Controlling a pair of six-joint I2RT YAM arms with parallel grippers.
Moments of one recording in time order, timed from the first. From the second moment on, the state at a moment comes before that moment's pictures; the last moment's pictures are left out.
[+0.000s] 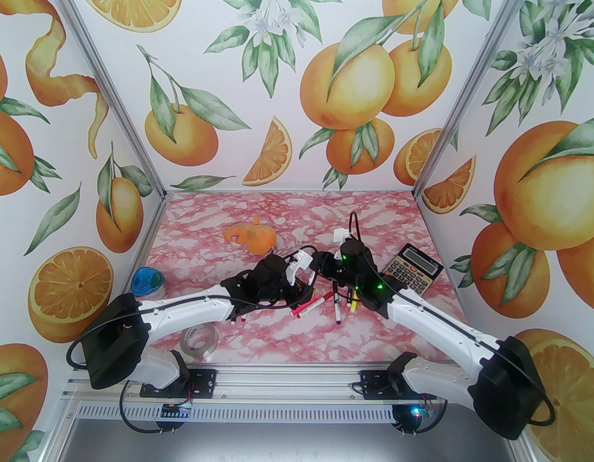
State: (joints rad) left arm -0.96 1.49 0.87 0.03 0.24 -0.40; right arm 0.58 1.17 0.74 -0.09 -0.13 0.94
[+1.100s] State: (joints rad) left arm -1.03 1.58 0.87 0.02 0.28 -0.39; right arm 0.37 1.10 0.68 0.05 0.02 0.89
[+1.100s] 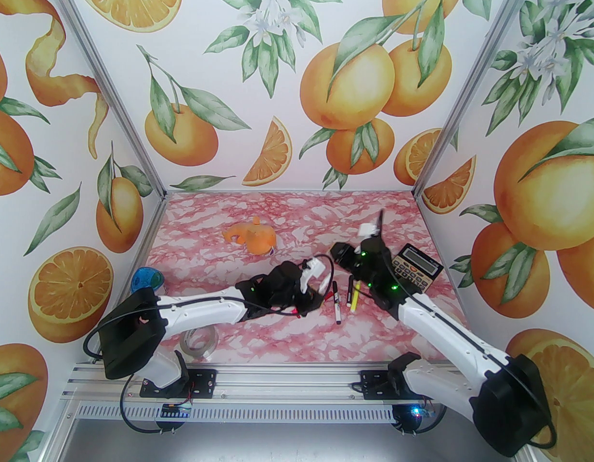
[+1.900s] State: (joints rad) left arm -0.86 1.27 0.61 0.17 0.34 -0.56; right arm 0.41 1.40 0.77 -0.05 0.00 0.61
